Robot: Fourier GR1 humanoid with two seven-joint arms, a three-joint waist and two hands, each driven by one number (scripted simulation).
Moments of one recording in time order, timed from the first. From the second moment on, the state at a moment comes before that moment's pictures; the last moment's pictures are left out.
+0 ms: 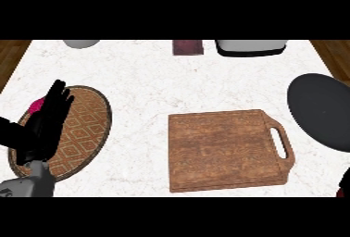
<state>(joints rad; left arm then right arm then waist) -0.10 0.18 0.11 -1.63 0.11 0.09 0.24 0.38 -0.71 -0.09 -2.29 0.69 0.05 -0.22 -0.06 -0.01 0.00</state>
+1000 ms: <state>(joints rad) -0.17 0.17 0.09 -1.61 0.11 0.06 0.26 -0.06 -0.80 -0.45 -1.47 0.40 0.14 -0.47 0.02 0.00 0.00</state>
